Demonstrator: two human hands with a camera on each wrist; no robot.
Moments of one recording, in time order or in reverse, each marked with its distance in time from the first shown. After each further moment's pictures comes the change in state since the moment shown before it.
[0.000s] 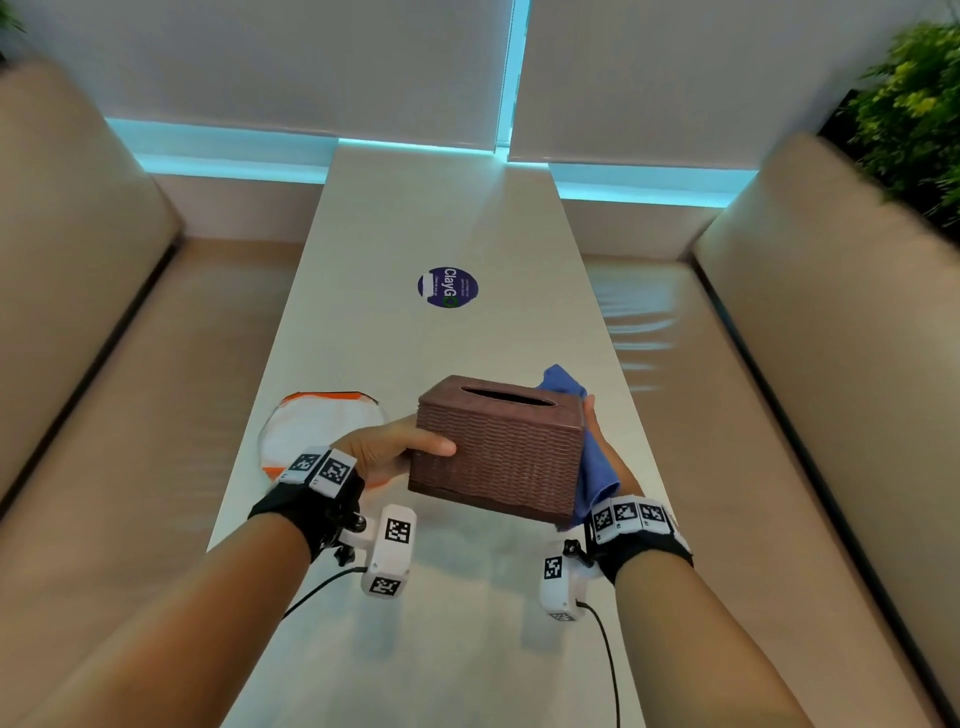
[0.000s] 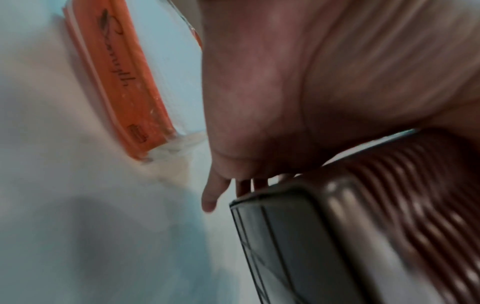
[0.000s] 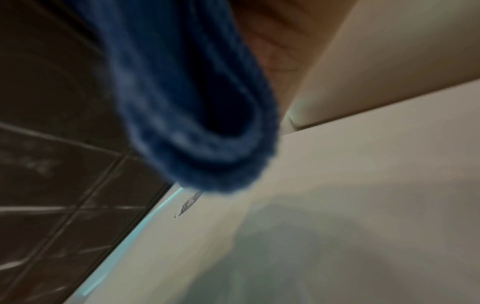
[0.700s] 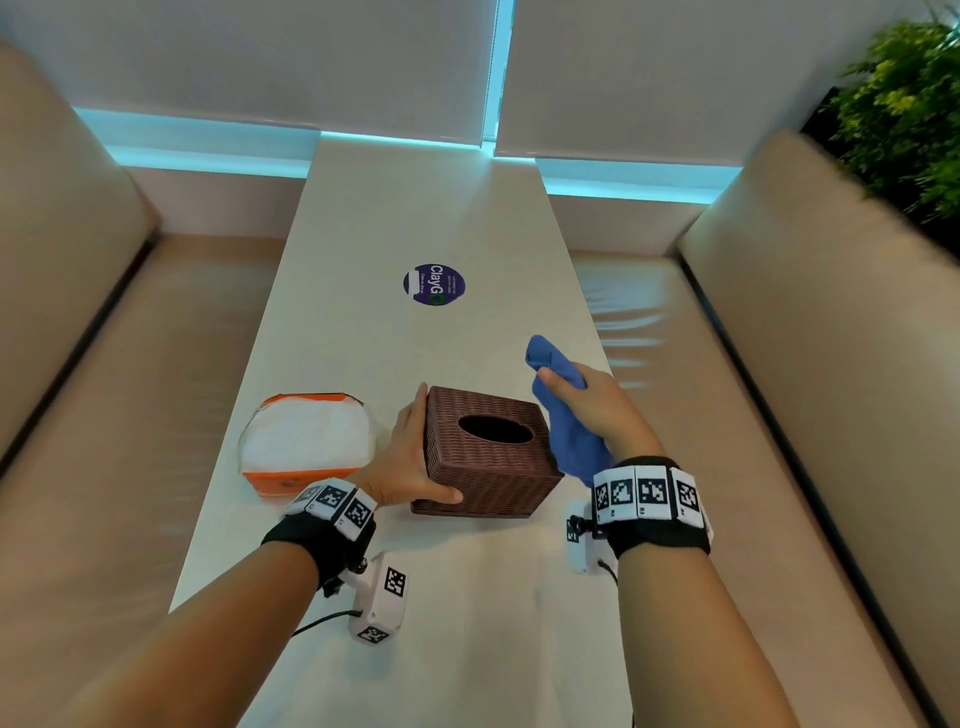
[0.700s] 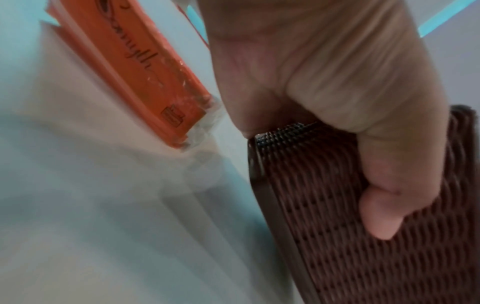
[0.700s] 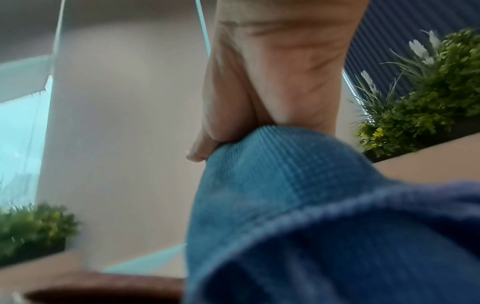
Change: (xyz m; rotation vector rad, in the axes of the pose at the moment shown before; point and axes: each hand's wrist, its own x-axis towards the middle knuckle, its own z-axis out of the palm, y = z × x) left_hand 0.028 -0.044 0.004 0.652 0.346 0.179; right_hand -0.011 -0.049 0.015 -0.940 -0.217 -0.686
